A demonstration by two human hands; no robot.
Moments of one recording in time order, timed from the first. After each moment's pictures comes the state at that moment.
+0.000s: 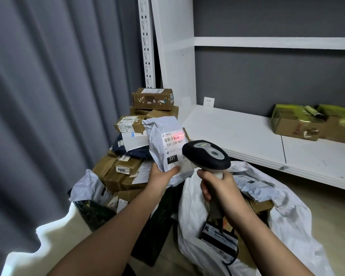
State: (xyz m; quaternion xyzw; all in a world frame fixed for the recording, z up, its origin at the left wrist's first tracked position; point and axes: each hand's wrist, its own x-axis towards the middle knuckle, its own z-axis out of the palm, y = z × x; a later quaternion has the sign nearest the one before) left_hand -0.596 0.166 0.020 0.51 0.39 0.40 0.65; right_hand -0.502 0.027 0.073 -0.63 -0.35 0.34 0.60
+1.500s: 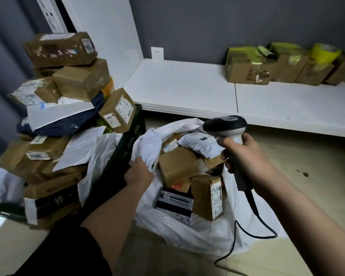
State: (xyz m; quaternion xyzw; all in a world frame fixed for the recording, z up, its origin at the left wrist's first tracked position) left_hand -0.467 0.158 -0.136 0.82 0.55 -0.07 0.17; right_hand -0.341 -0.053 0.030 -0.73 -0.16 0.29 0.59
